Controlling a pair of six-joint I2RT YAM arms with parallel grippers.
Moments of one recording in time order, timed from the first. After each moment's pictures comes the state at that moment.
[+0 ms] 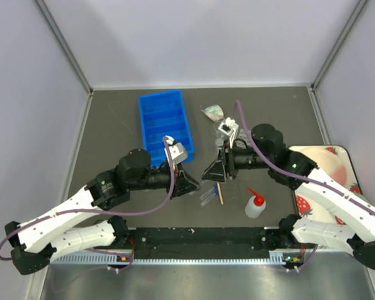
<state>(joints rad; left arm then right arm) -1.00 0.84 0.92 -0.36 0.37 -0.27 0.81 1.00 1.05 -0.41 -0.58 0.49</state>
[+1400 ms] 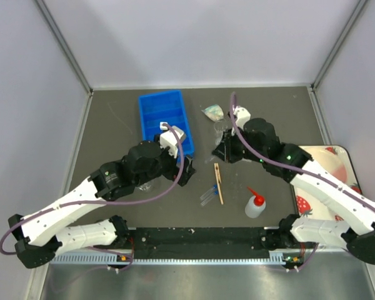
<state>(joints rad) -0.99 0.97 1.07 -0.55 -0.14 -0.23 0.83 1.07 1.13 -0.52 -0.10 0.44</state>
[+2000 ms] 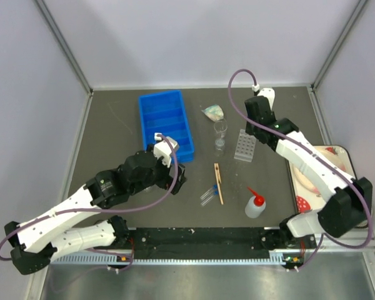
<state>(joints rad) -0.99 0.86 0.96 -0.62 -0.20 -0.24 0.51 1.36 1.25 -0.60 0.49 0.38</state>
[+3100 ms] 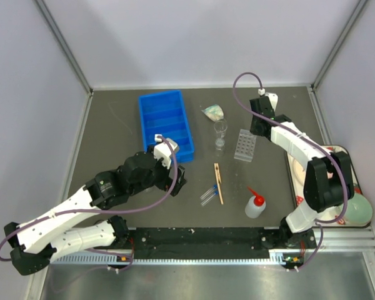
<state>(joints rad) -0.99 0.84 0.93 -0.62 -0.17 -0.23 0.31 1.61 1.21 -0.45 0.41 0.40</state>
